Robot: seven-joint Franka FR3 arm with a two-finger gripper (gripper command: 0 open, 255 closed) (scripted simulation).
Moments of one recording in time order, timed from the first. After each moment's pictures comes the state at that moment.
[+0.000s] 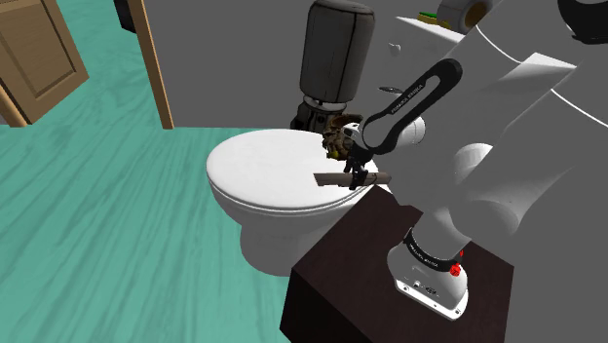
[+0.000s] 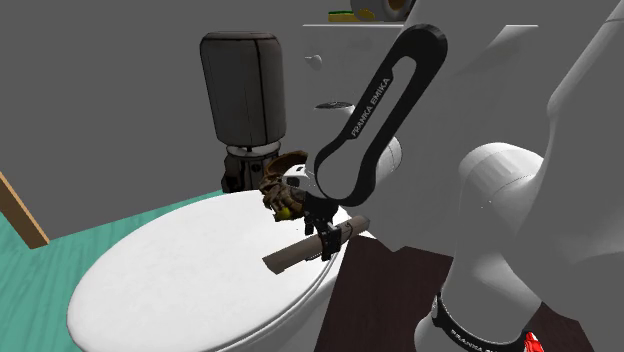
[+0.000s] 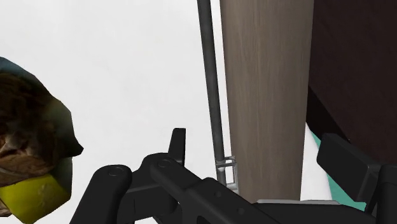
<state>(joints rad) 0.23 -0.24 -0.70 -2.97 -0.17 2.81 -1.07</state>
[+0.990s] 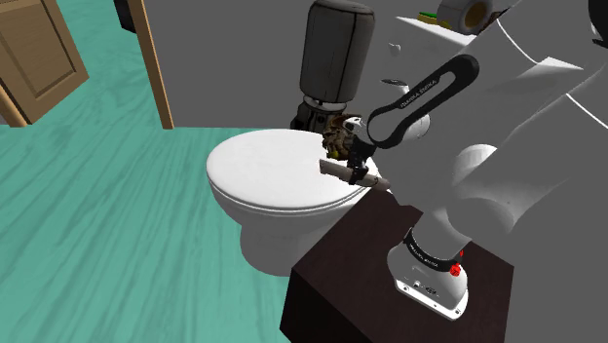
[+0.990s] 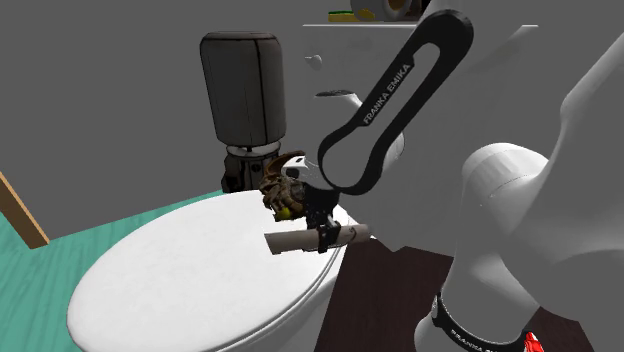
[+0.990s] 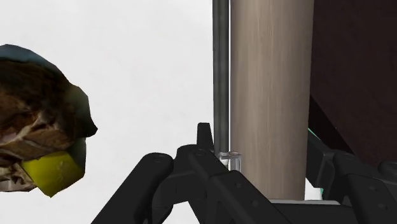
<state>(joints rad) 0.16 -0.33 -0.64 -2.97 -0.24 2.71 -1.02</state>
